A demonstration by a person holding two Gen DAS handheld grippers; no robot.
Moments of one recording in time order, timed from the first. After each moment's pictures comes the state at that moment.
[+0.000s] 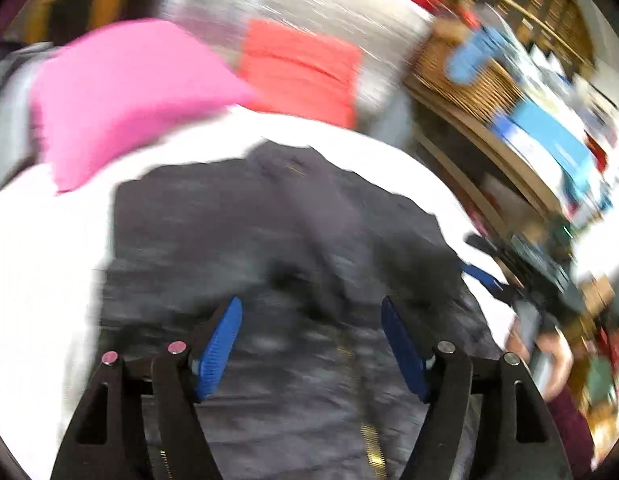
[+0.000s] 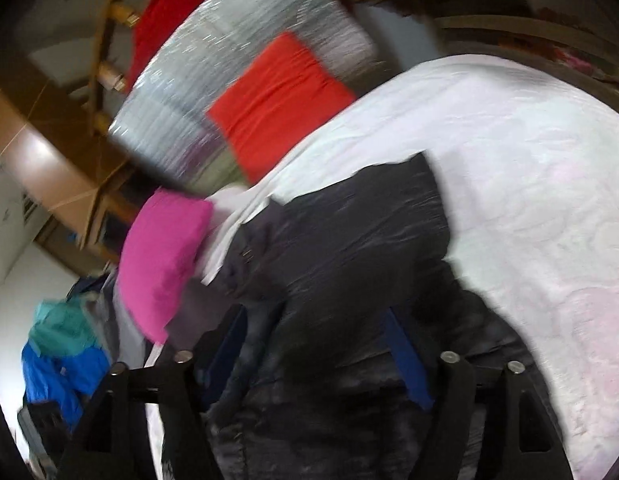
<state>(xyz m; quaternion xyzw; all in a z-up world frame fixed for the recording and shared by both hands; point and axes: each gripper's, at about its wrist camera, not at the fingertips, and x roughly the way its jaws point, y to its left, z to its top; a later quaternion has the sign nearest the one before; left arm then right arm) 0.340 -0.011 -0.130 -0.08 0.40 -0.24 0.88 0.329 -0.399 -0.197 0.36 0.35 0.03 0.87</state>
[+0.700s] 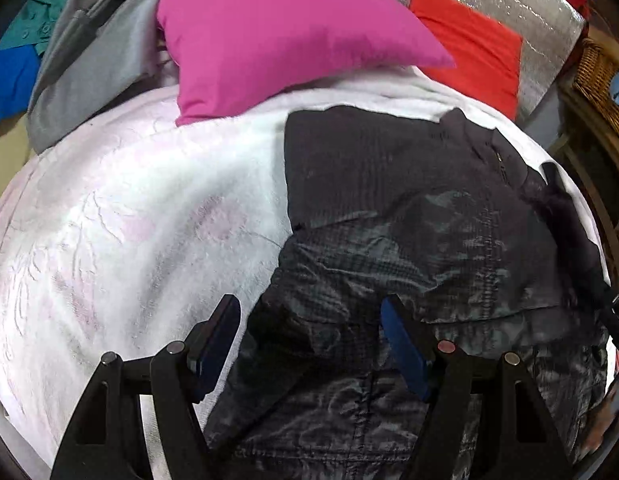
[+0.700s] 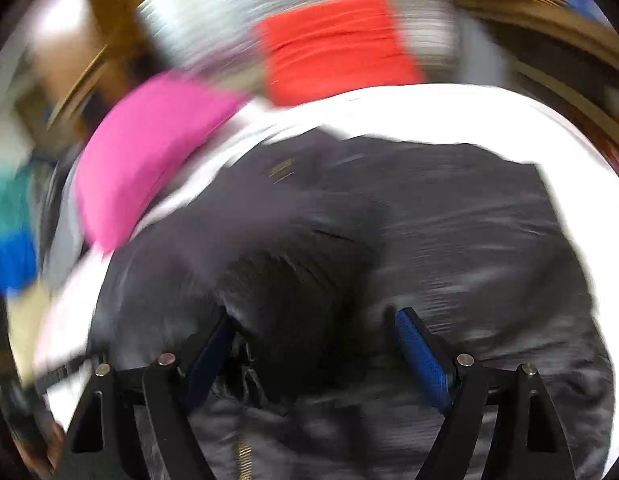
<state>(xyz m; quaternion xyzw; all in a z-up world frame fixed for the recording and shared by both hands) 0.406 0.030 -0.206 -0.07 0.50 -0.03 0.86 0.371 -0.333 -0.212 0.24 0.41 -0.05 0.88</state>
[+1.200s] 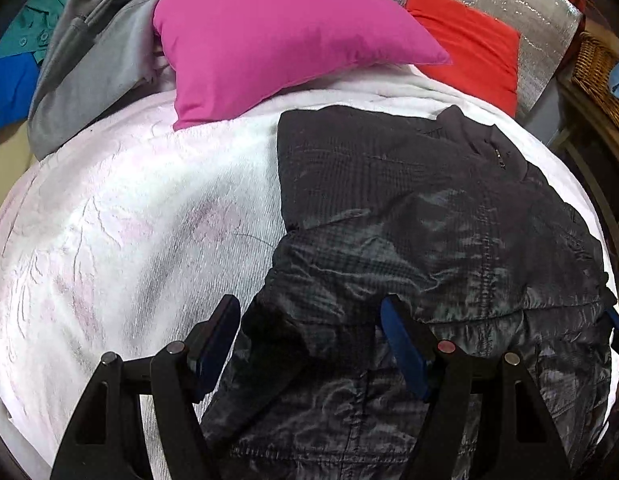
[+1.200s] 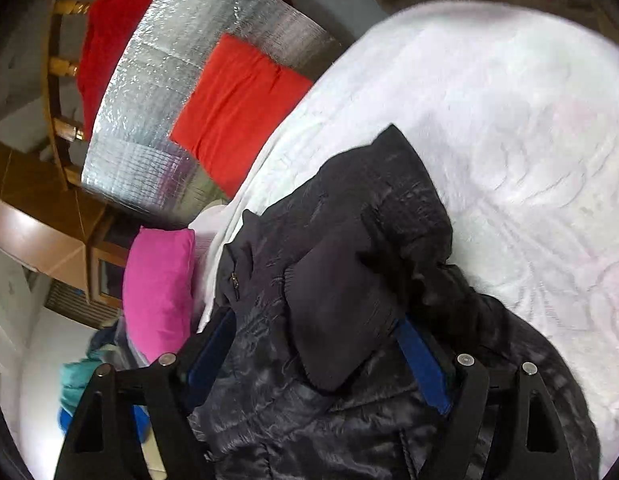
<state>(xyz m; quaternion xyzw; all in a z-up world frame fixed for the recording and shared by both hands) 0.408 0.023 -0.208 -0.05 0.49 -0.02 0.87 0.346 -0.455 -0.247 0.51 0.35 -0.02 0.79</state>
